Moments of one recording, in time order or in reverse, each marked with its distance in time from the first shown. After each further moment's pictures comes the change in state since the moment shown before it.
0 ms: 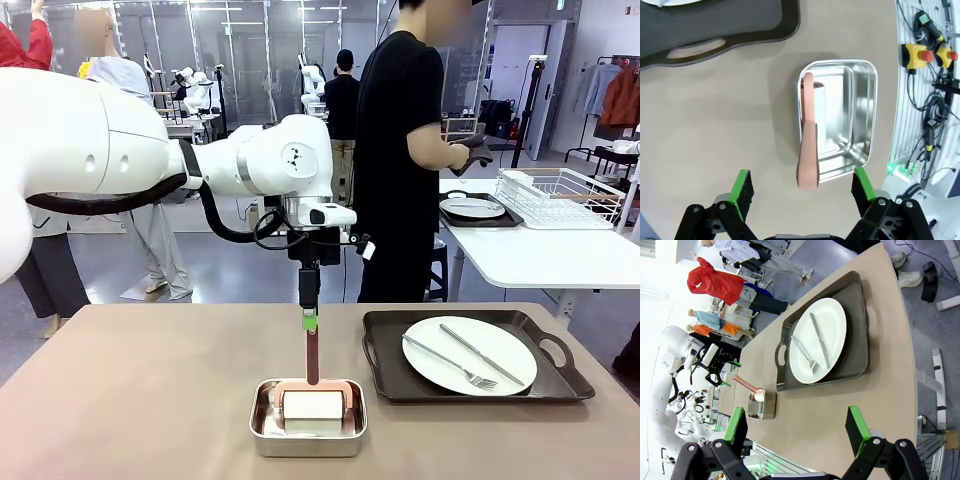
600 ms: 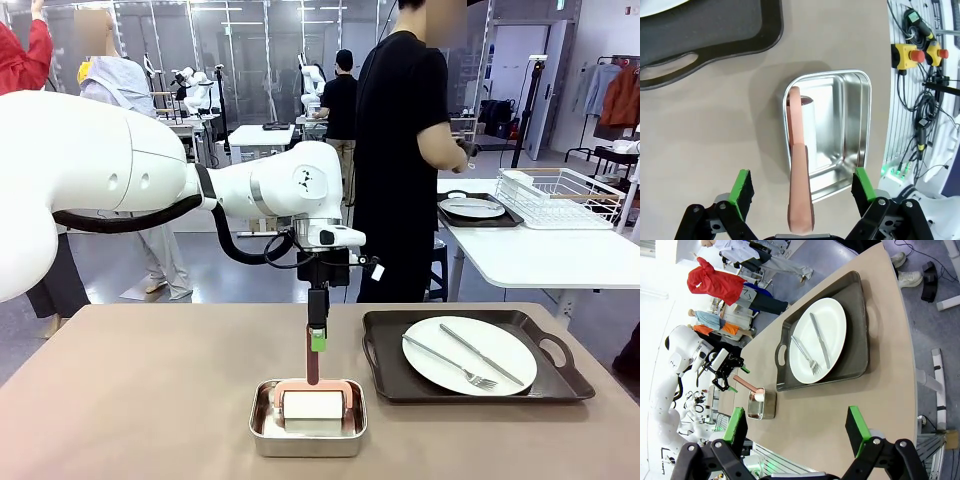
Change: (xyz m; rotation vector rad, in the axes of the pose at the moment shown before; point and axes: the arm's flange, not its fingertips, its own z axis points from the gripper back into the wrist) left arm 0.014 0.004 -0.035 -0.085 0.002 -0.018; right arm 0.000 0.000 0.000 0.000 0.000 0.000
